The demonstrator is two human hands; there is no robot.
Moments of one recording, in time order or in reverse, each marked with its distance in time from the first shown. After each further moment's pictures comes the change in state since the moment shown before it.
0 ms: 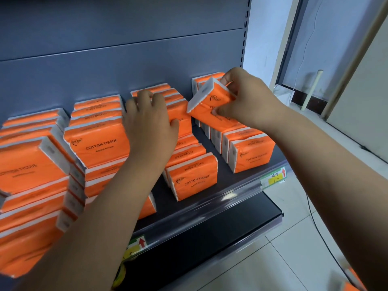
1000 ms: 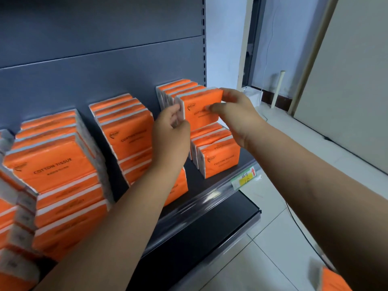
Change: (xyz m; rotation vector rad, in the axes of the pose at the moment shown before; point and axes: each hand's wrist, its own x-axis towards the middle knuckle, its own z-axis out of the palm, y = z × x) left_hand -0.008 0.107 0.029 -1.191 -0.269 -0.430; right_hand -0.020 0.046 0.003 0.832 0.248 0.517
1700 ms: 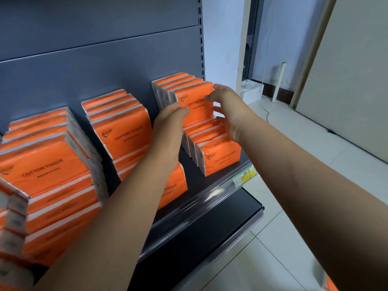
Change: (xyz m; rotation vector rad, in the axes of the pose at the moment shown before) left_hand 0.013 0.004 0.005 -0.211 -0.139 -0.293; right_hand 0.018 0.008 0.003 0.103 -0.082 0.175
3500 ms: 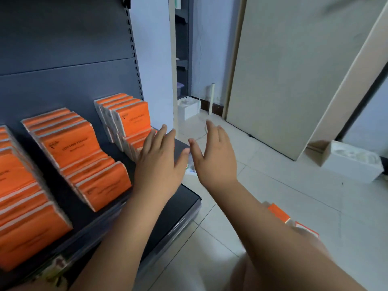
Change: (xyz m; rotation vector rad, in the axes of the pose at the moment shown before) left_hand -0.139 -0.007 0.053 0.985 -0.163 0.680; right_hand -0.202 0.025 -0.078 -0.982 0.622 -0.500
